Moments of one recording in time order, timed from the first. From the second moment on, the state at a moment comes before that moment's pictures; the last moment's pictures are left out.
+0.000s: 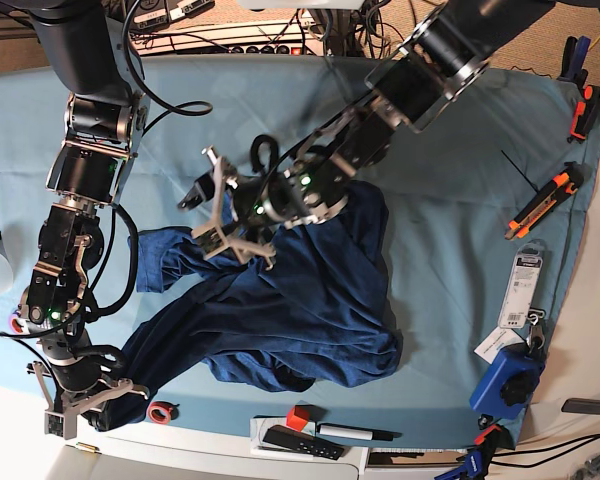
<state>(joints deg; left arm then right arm) -18.3 4.4 43.4 73.7 -11.2 -22.5 24.3 34.7 15.4 9.7 81.8 10.1 10.6 -40.7</state>
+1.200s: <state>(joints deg) -28.5 10.2 43.8 38.6 0.4 -19.6 -1.3 34.8 15.3 9.8 81.8 8.6 10.8 -41.1</state>
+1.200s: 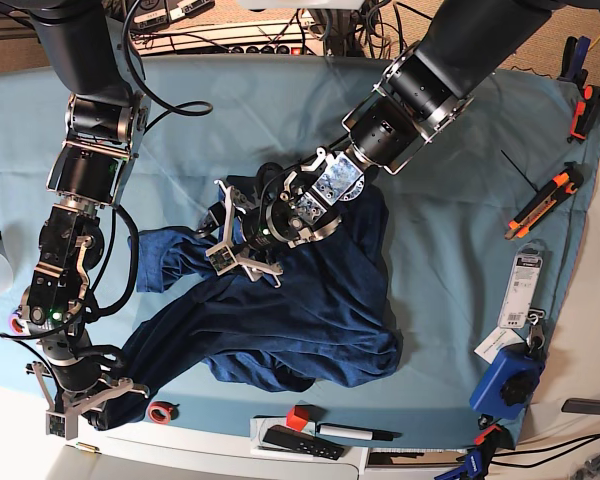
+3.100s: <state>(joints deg) -27.4 -34.9 44.2 94.8 -30.9 -43.7 50.7 34.7 19.0 9.8 81.8 2.7 11.3 -46.1</state>
